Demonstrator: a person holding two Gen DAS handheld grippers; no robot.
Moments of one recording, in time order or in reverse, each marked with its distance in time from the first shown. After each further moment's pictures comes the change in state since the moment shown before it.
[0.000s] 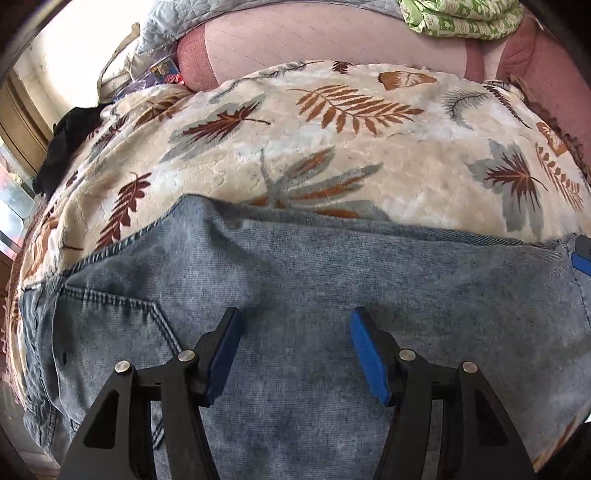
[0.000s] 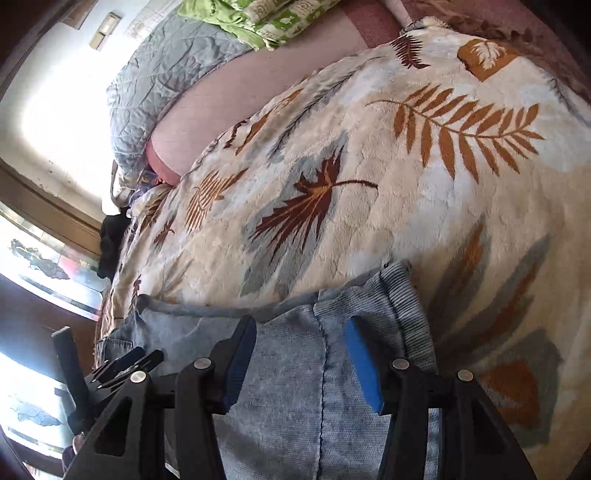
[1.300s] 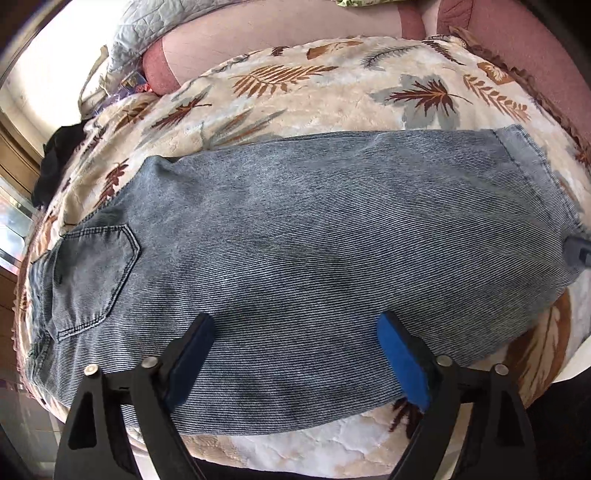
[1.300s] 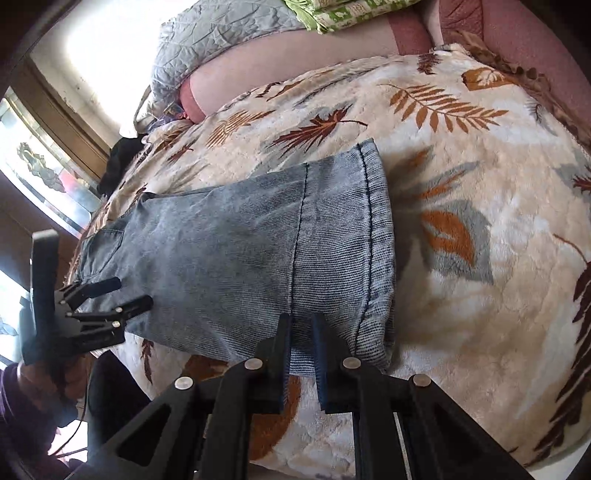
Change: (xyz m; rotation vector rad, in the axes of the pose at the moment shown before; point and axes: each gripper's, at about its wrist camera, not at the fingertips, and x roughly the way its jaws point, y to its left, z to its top) left arm -0.044 -0.081 -0.080 0.126 0.030 0.010; right arm -0.062 -0.005 -0.097 -0.254 0.059 -0.080
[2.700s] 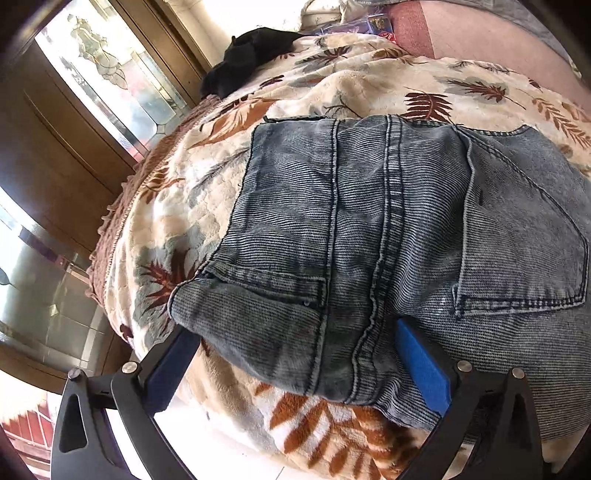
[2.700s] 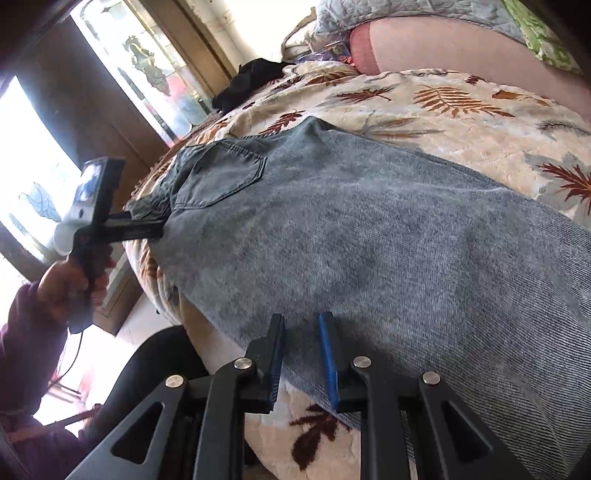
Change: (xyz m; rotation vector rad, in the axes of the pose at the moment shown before) left arm 0.024 0.279 -0.092 -0.441 0.065 0.366; right arm 0.098 0.191 -0.005 -0.435 0.107 0.277
